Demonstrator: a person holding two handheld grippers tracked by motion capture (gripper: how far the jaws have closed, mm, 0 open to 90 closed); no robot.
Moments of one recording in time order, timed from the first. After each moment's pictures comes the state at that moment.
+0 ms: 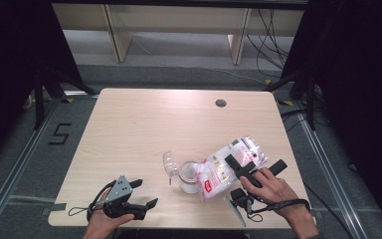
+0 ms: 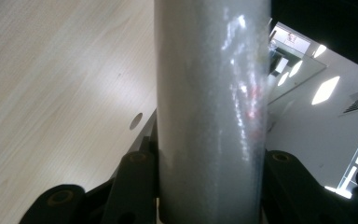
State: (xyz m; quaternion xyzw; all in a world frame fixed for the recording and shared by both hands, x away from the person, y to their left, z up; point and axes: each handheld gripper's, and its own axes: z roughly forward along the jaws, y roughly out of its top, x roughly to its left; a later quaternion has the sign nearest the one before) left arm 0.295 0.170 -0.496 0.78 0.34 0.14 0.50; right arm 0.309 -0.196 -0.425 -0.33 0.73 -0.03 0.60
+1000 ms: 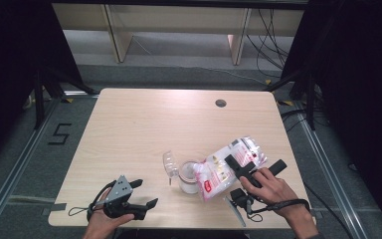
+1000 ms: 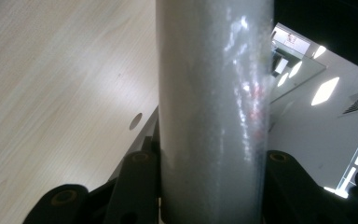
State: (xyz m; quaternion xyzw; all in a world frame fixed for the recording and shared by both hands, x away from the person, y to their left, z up) left arm 0.295 0.170 -0.496 0.79 0.34 0.14 0.50; right arm 0.309 -0.196 -0.426 -0.34 0.73 -0.03 0.60
